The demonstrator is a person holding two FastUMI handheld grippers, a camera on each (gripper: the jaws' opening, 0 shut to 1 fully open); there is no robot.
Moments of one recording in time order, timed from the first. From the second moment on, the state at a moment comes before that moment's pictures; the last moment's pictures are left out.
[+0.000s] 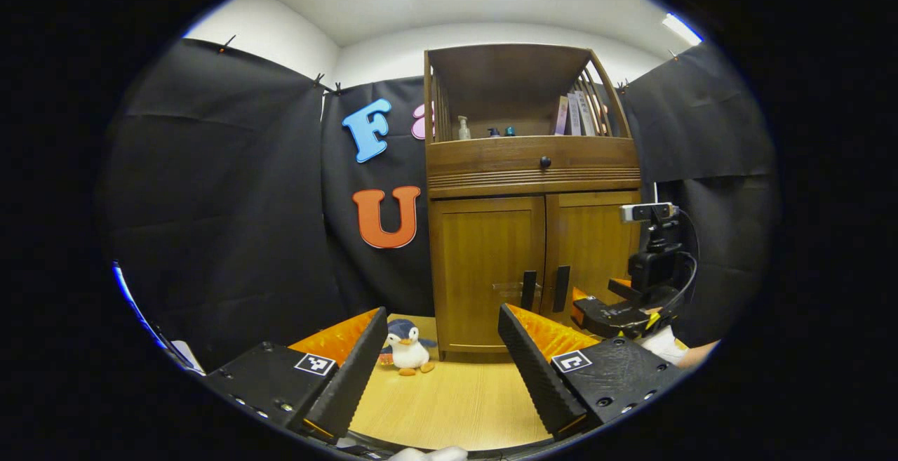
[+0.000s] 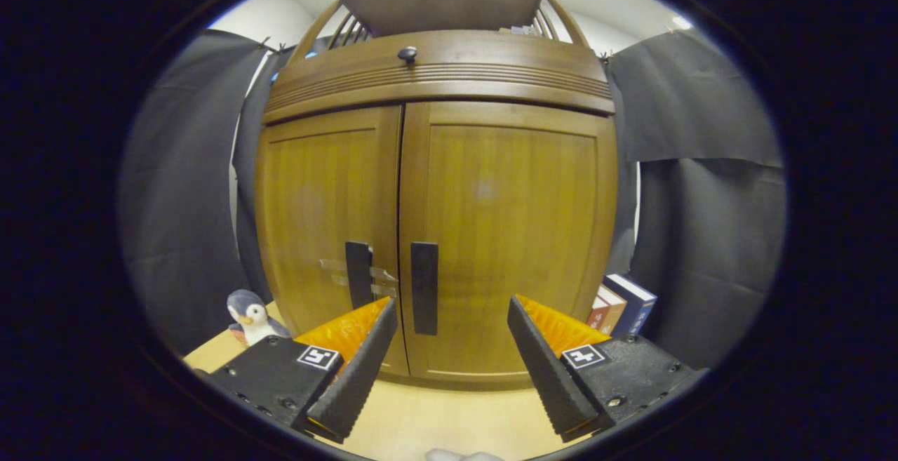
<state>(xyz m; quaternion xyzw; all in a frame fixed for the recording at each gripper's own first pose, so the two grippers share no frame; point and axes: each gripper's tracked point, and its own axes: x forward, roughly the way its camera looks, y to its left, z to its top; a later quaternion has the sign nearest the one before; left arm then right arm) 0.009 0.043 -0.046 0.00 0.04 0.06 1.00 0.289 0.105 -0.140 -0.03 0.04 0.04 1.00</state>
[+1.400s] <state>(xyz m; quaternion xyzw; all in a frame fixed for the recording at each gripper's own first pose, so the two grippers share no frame) 0.006 0.050 -0.046 -0.01 0.05 0.12 0.99 0.394 0.131 -0.170 -0.02 0.10 0.04 0.99</state>
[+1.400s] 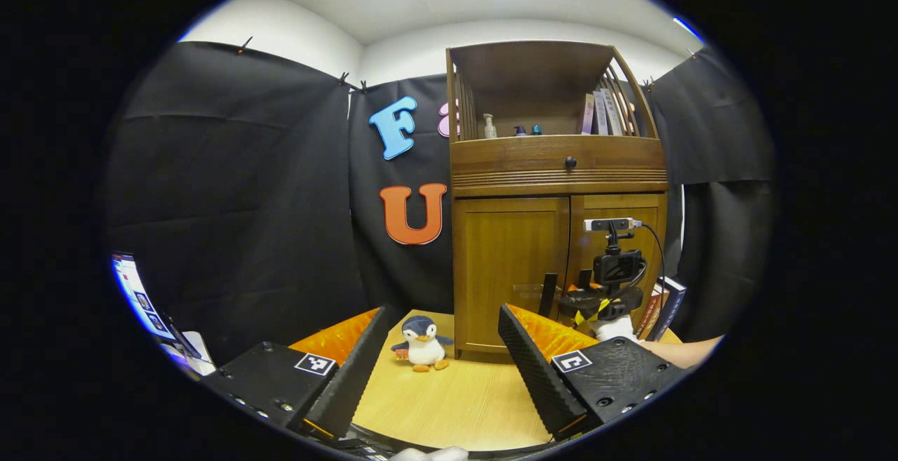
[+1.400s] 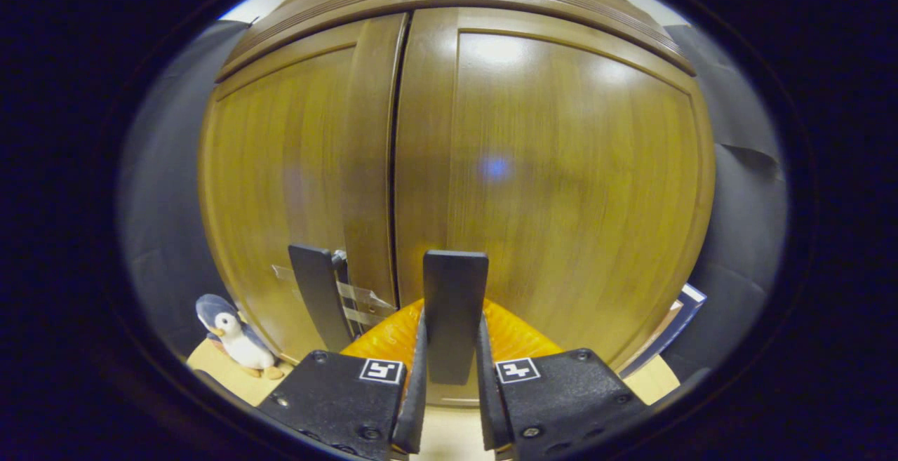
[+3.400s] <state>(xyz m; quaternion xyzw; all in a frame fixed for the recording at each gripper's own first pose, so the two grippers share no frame) -0.021 0.019 -0.057 -0.03 0.04 0.03 1.00 0.183 -0.032 -0.174 -0.03 0.11 0.01 0.99</state>
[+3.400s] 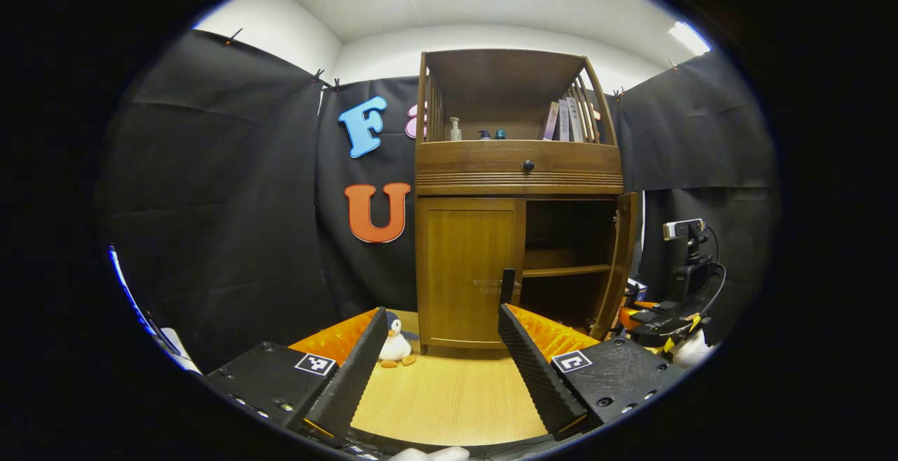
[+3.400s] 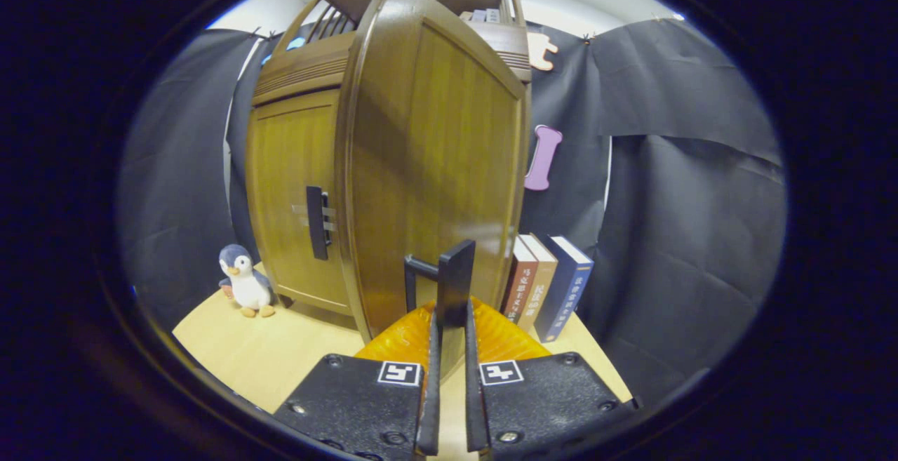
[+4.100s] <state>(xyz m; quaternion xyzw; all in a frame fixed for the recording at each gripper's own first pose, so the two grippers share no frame) -0.009 -0.002 -0.054 -0.02 0.04 -0.02 1.00 0.179 -0.130 -0.171 0.00 0.11 0.00 0.99</state>
